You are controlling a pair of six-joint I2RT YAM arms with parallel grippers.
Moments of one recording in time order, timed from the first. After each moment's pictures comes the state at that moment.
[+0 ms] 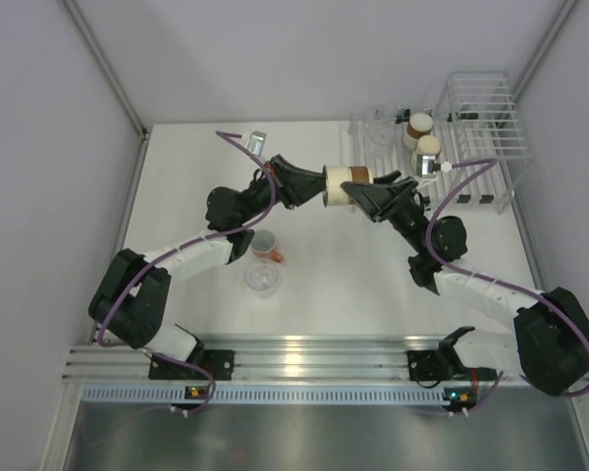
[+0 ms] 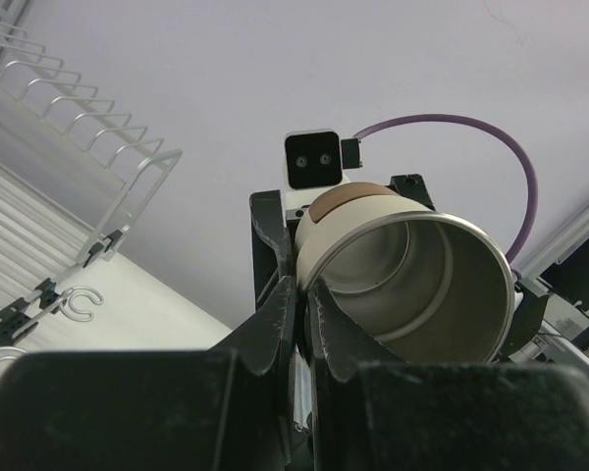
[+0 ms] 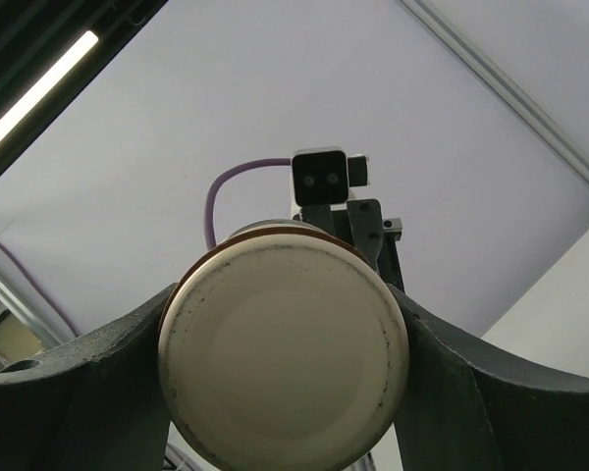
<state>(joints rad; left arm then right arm) -0.56 1.50 0.83 1.26 0.61 -1.12 0.56 1.21 0.54 1.30 -0.30 1.20</state>
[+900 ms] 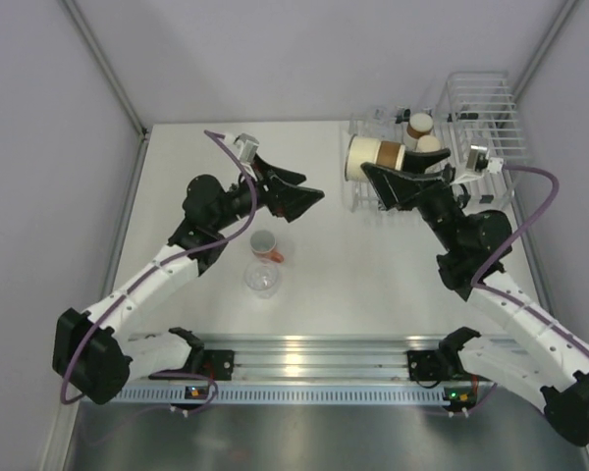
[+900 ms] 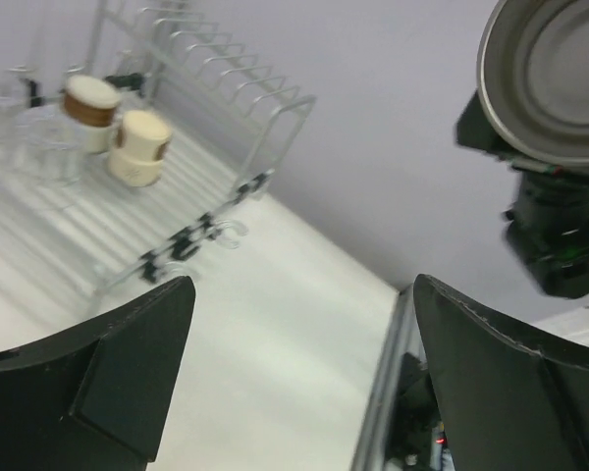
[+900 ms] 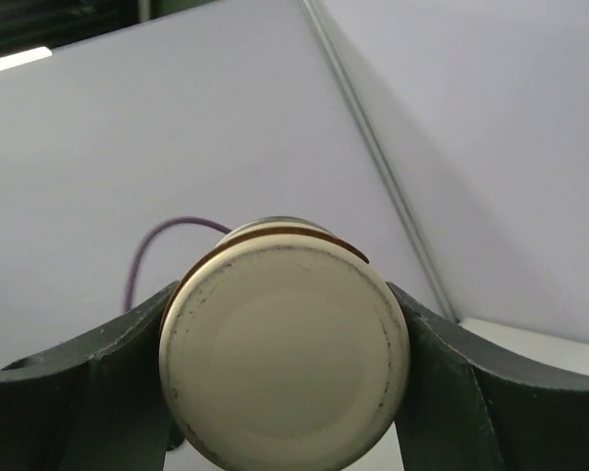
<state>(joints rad) -0.54 1.18 0.82 0.60 0.55 -0.66 0.55 0.91 0.69 0.94 -0.24 0.78</state>
